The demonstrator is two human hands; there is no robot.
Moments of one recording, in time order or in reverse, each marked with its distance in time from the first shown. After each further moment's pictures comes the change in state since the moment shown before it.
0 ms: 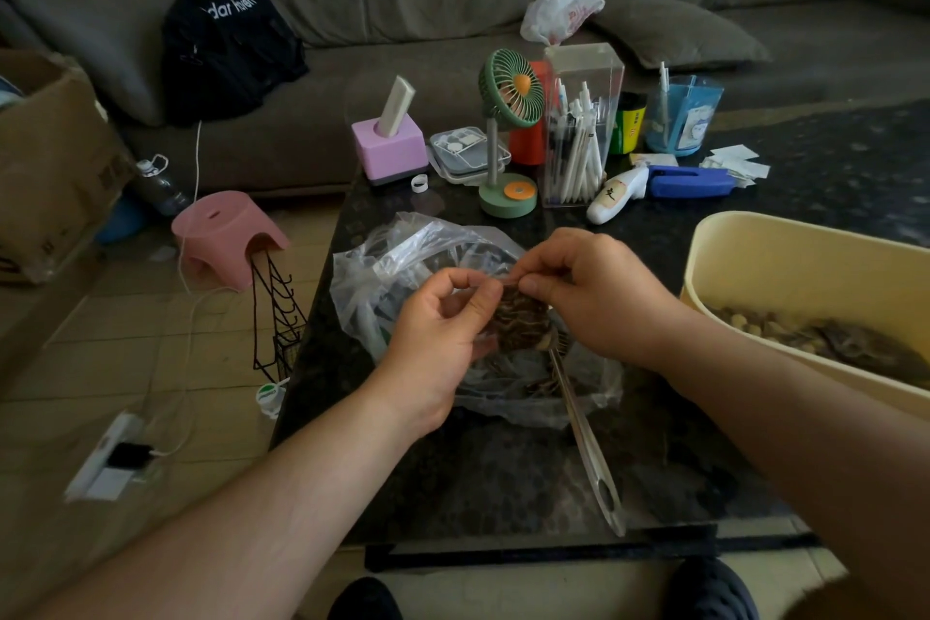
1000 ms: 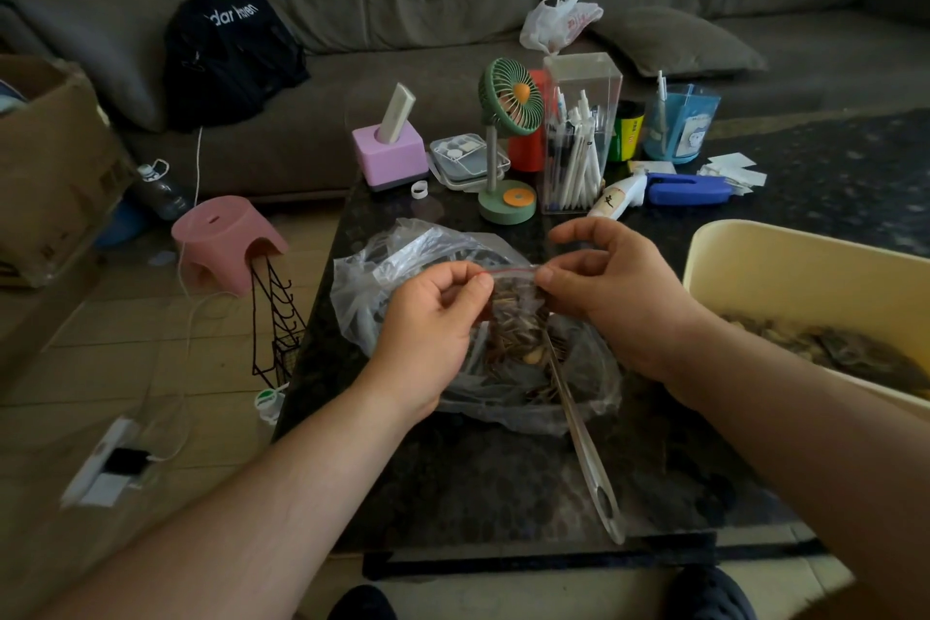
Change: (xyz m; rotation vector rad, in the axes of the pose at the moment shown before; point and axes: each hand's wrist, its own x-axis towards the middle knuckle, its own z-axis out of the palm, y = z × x) left_hand 0.008 0.010 -0.002 0.255 0.061 0.166; right_hand -0.006 -0.003 -0.007 0.716 0.129 0.374
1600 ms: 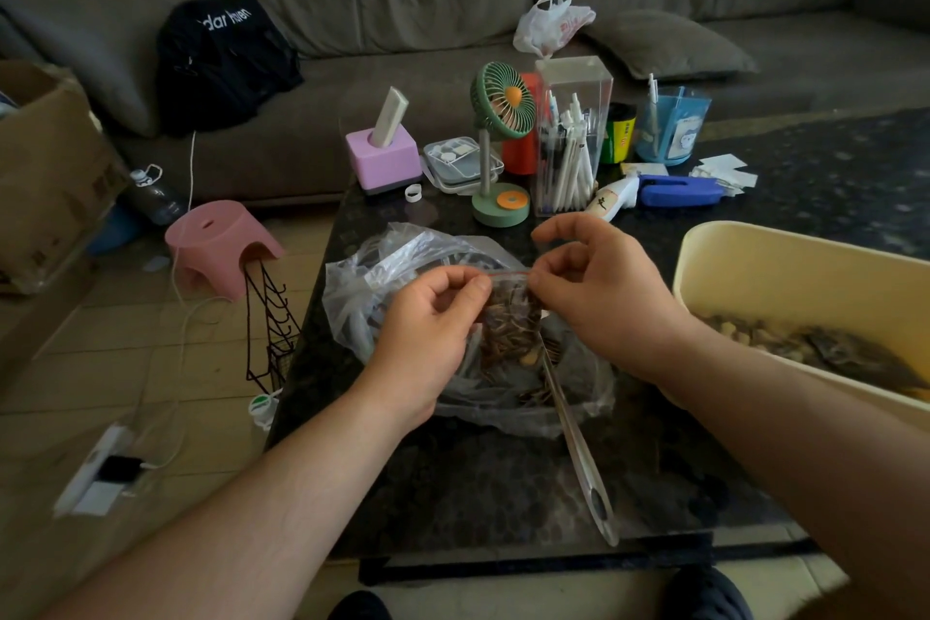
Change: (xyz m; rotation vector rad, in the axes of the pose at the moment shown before) left_hand 0.001 -0.001 0.002 -0.014 -0.007 -0.042; right_hand -0.002 0.003 -0.001 -0.374 0.030 -0.243
